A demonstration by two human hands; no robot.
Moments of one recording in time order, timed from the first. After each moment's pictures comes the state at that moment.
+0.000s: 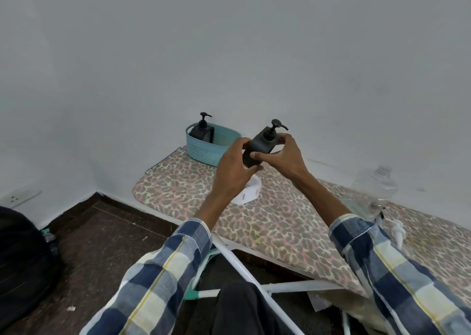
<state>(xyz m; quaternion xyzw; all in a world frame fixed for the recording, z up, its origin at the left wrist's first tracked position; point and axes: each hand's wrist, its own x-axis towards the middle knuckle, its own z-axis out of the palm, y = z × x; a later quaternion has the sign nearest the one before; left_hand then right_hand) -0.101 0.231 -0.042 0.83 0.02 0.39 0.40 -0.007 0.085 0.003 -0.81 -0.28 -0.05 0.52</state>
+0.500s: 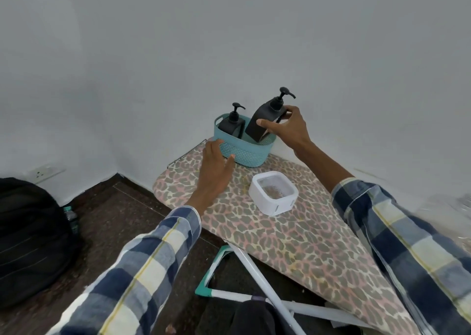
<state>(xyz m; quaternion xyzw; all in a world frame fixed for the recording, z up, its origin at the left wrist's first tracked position) -0.069 0.377 -0.128 0.84 0.18 0.37 0.35 0.067 0.220 0.016 -0.80 -0.28 -0.01 0.52</state>
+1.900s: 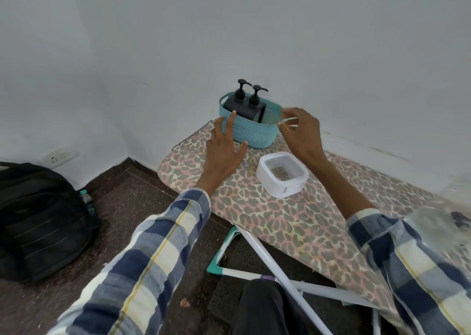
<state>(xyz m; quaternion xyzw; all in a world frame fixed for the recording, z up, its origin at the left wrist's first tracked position) -0.062 0.376 -0.131 0.88 0.19 0.34 0.27 0.040 0.193 -0.038 -0.82 -0.33 -0.11 0.46</state>
